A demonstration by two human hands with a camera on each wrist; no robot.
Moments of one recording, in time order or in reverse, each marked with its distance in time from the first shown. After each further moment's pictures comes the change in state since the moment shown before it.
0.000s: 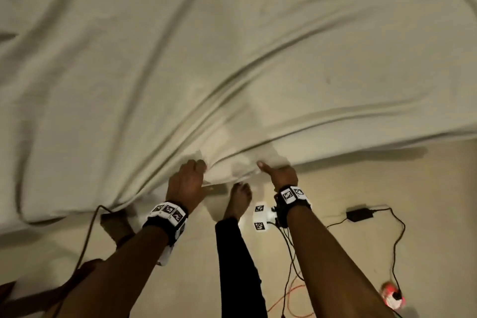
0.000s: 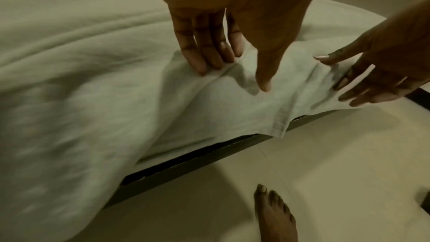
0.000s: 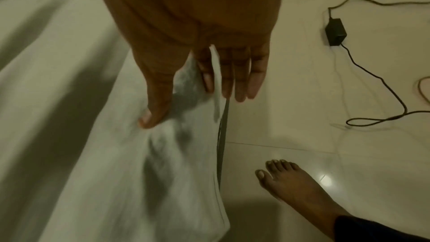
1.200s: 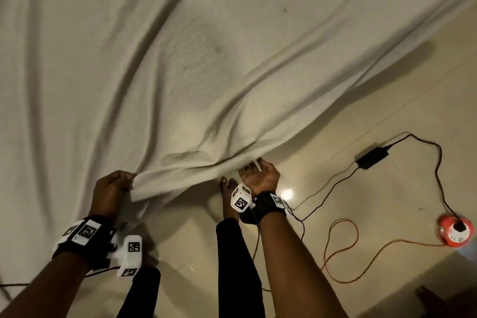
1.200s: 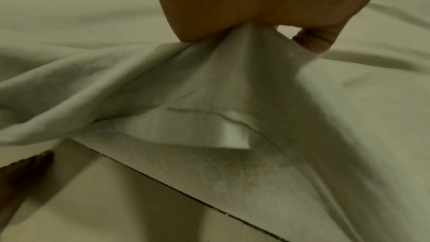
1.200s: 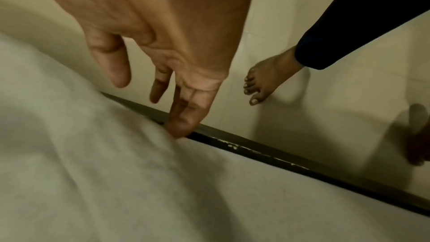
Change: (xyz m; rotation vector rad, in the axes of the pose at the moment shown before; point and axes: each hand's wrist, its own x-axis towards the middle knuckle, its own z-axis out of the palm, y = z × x) left_hand 0.070 0.081 -0.062 -0.701 0.135 -0.388; right_hand 0.075 0.092 -0.069 1.761 -0.124 0.585
